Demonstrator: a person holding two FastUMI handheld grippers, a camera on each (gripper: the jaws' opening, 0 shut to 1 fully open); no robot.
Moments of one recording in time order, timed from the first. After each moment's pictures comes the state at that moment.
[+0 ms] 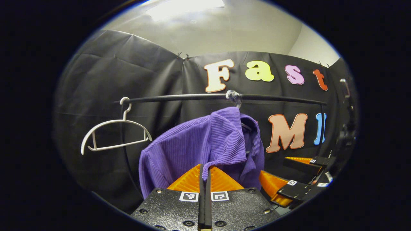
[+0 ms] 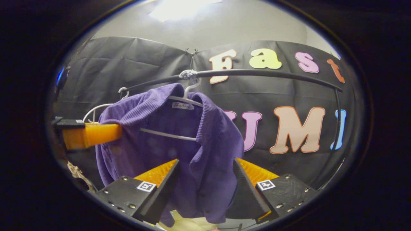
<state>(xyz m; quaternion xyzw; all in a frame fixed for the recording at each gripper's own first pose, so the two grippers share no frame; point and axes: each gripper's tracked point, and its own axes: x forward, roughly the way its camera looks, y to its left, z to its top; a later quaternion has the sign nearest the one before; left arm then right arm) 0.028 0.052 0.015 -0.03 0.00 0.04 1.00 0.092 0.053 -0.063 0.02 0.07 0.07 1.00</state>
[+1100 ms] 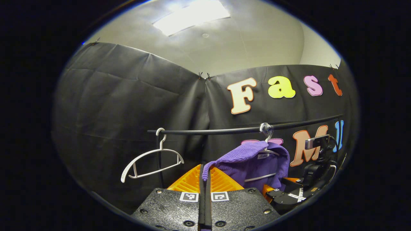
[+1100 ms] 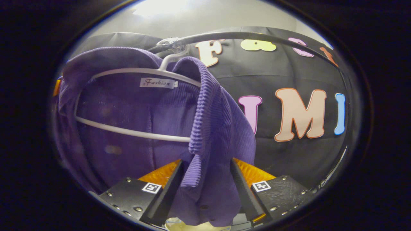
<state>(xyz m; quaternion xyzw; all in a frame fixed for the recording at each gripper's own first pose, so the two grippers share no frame) 0.001 0.124 0.083 -0.01 -0.07 0.14 0.99 0.177 0.069 -0.110 0.06 0.11 0.00 0.99</state>
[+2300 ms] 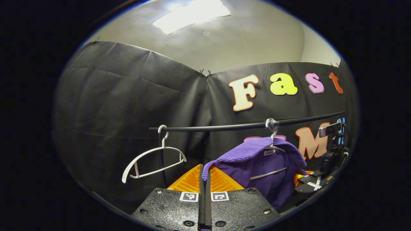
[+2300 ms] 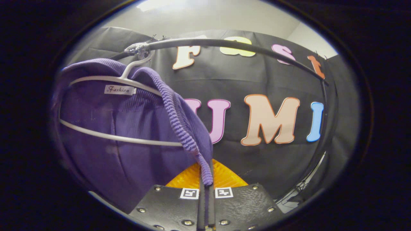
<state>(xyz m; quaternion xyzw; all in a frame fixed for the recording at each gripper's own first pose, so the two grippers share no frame) 0.007 0.143 0.077 0.00 -0.06 0.15 0.99 0.160 -0.013 -0.090 0.00 0.10 -0.13 0.99</state>
